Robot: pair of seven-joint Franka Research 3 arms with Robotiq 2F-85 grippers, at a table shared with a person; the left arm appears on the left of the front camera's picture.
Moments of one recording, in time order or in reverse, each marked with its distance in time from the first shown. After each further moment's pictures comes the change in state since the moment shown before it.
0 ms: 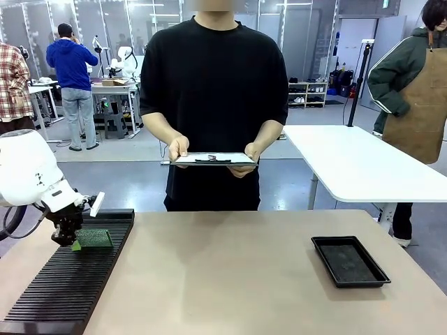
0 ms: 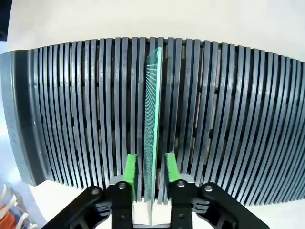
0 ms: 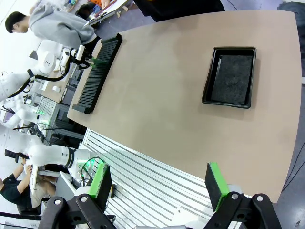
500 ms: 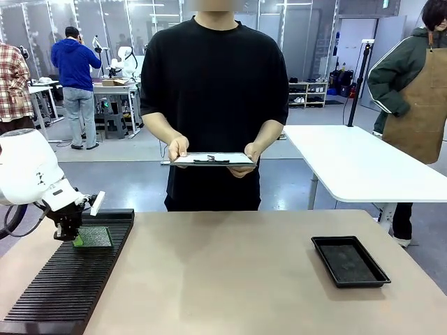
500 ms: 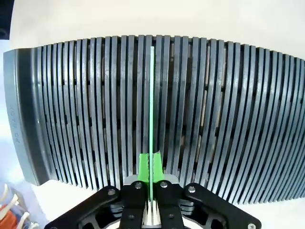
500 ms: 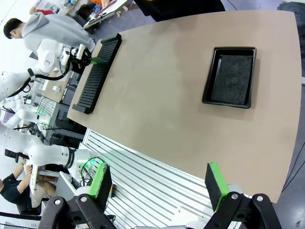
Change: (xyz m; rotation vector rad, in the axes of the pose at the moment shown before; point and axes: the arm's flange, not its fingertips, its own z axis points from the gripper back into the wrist) left arm -0.001 0.005 0.001 0.005 0.006 -0.005; right arm 0.000 0.000 0.000 0.000 0.000 0.000
